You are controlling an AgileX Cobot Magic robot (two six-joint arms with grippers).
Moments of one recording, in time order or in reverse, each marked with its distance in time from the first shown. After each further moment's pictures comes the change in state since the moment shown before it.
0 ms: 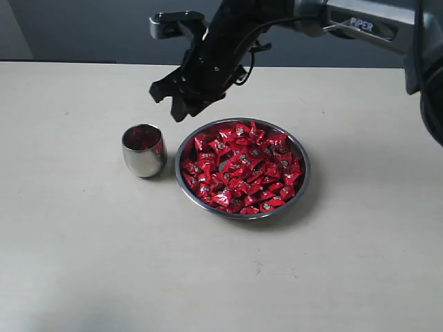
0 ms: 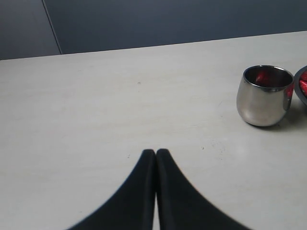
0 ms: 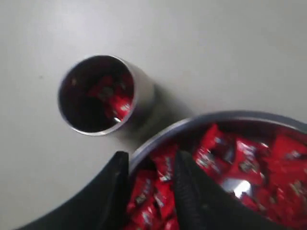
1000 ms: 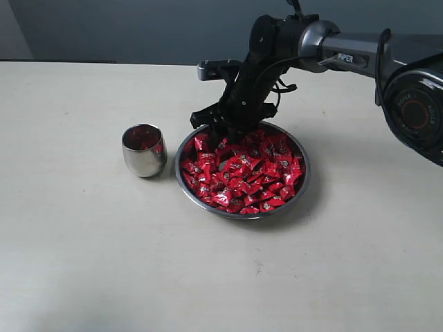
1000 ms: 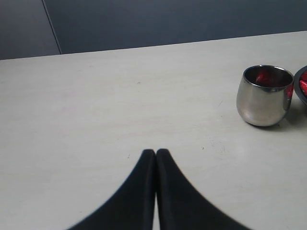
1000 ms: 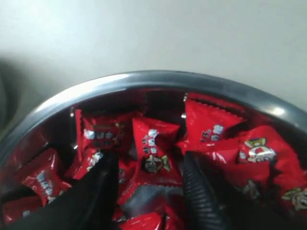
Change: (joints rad) left arm 0.000 0.000 0.000 0.000 0.000 0.000; right arm -0.102 0.183 0.014 -0.017 -0.061 0.077
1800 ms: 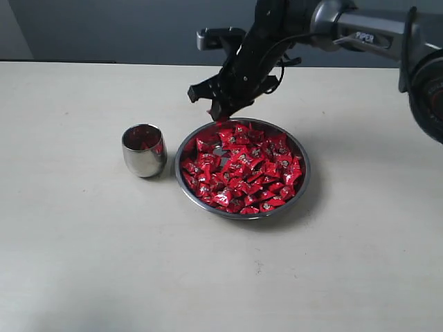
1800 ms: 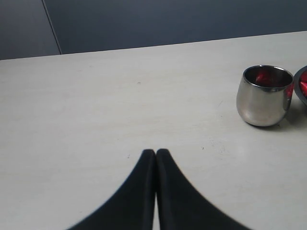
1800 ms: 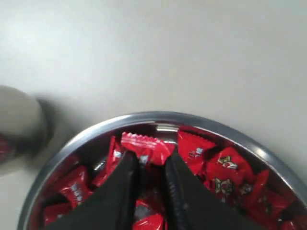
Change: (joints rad) left arm 0.000 0.000 0.000 0.000 0.000 0.000; right arm 0.000 -0.104 0.000 -0.029 -0.049 0.009
